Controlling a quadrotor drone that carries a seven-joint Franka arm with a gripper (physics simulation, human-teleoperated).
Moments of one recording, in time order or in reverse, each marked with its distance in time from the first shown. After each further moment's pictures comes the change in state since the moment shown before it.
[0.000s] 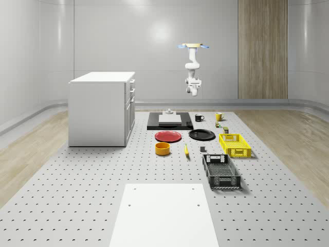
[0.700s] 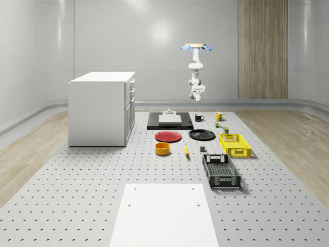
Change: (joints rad) arm -0.005 0.073 0.003 0.258 0.002 -0.174 -0.002
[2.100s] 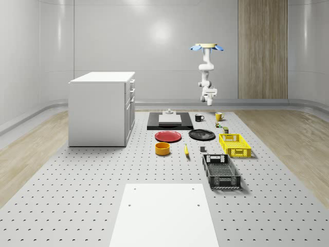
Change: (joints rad) arm -0.004 0.005 0.004 0.033 -0.002 -0.006 -0.001
